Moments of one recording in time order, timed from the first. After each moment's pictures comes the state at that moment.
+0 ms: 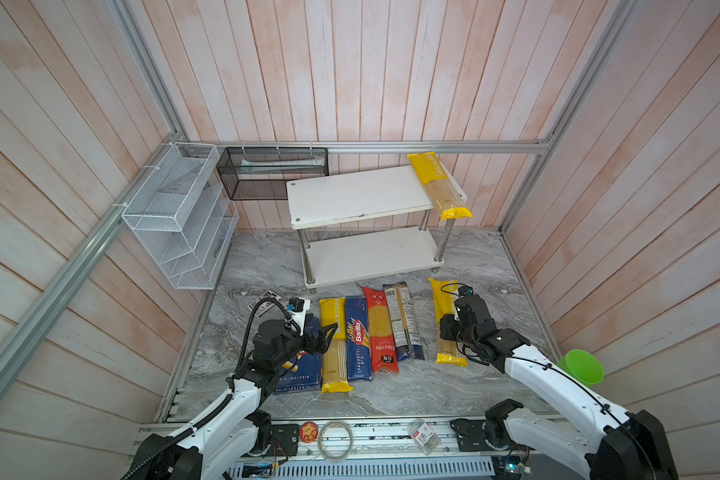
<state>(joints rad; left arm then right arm) -0.32 0.93 0.22 0.38 0.39 -0.22 0.46 1.01 0.62 -0.43 0.15 0.50</state>
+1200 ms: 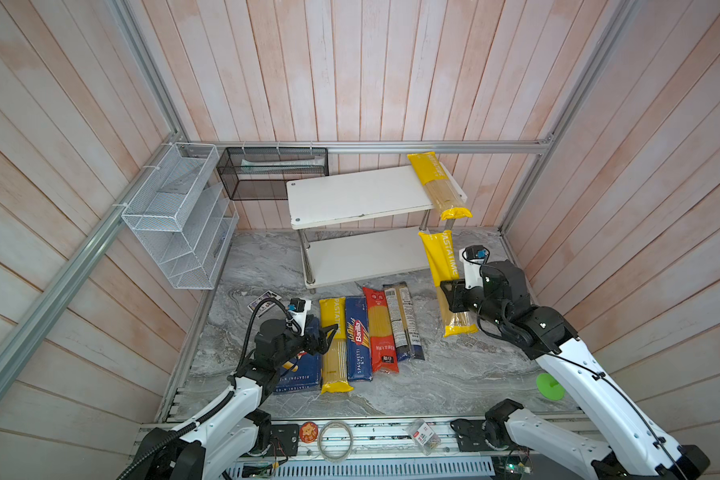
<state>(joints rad) -0.32 0.96 0.22 0.39 0.39 -0.22 0.51 0.97 1.11 -0.67 0.07 0.32</state>
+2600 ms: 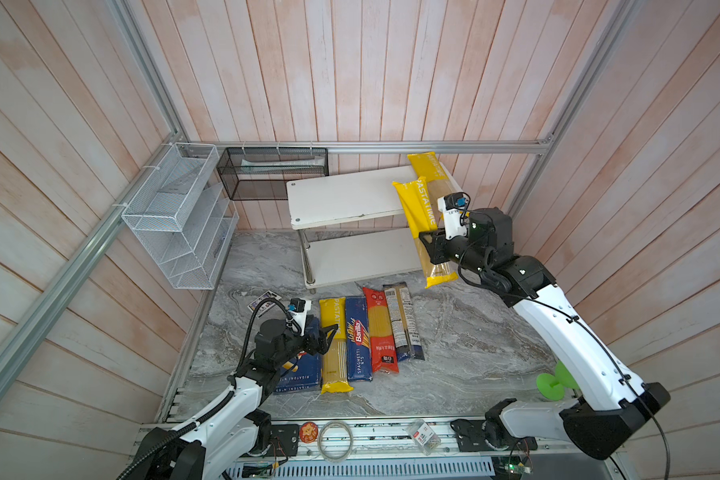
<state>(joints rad) -0.32 0.96 0.22 0.39 0.39 -0.22 0.52 1.34 1.55 -0.58 -0.03 0.18</state>
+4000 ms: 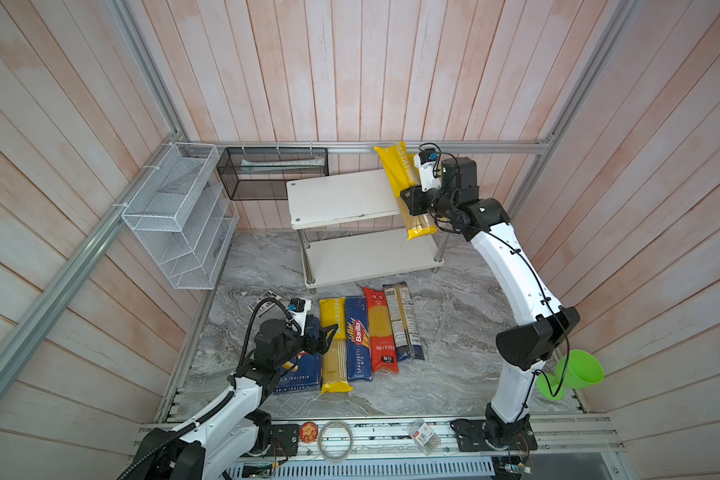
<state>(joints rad) -0.32 0.95 0.22 0.39 0.39 -0.22 0.43 1.91 2.25 -0.71 -0.13 0.12</state>
